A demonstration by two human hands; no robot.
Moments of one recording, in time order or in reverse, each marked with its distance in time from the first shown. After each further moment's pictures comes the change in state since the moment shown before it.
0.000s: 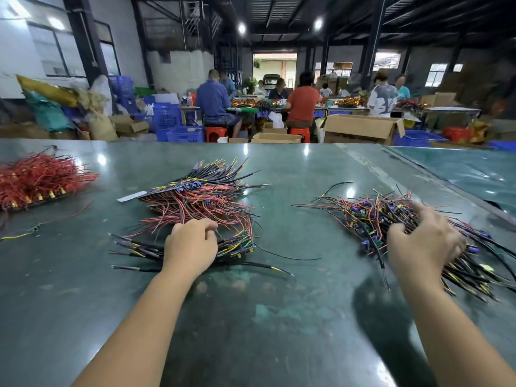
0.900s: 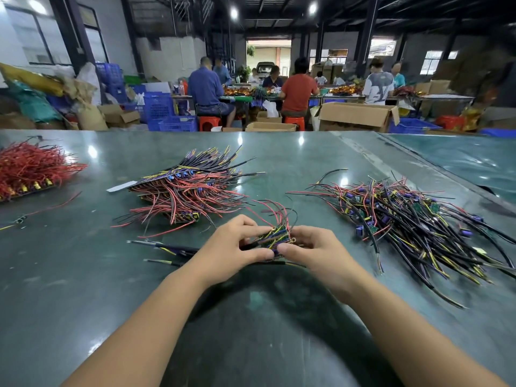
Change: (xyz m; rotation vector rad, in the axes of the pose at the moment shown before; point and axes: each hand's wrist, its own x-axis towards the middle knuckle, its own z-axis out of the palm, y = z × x) left_hand -0.030 0.037 0.018 -0.409 -0.377 0.458; right_hand -0.080 -0.033 0.029 0.713 -1.097 -0.115
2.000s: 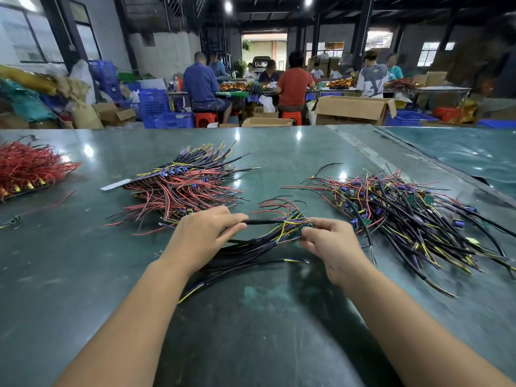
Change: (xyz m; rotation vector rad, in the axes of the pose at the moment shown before) left_hand -0.002 -0.004 -0.023 0.507 0.206 0.176; right_hand 0.016 0.011 -0.011 0.317 0.498 0.245
